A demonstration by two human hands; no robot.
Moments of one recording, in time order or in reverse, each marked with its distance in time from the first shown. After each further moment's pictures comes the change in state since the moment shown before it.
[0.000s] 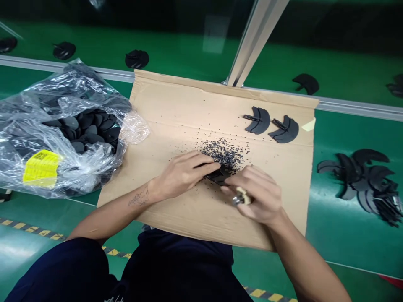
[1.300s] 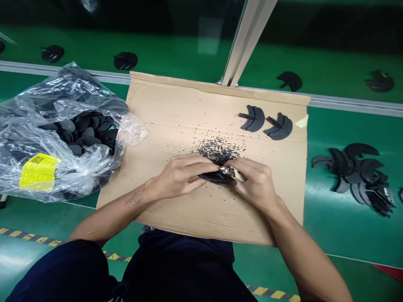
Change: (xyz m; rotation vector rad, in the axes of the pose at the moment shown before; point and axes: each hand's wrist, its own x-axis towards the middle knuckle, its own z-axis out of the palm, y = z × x) left_hand 0.001 0.002 -0.002 -0.248 0.075 -0.006; right_hand -0.004 0.017 0.002 -0.091 -0.127 0.204
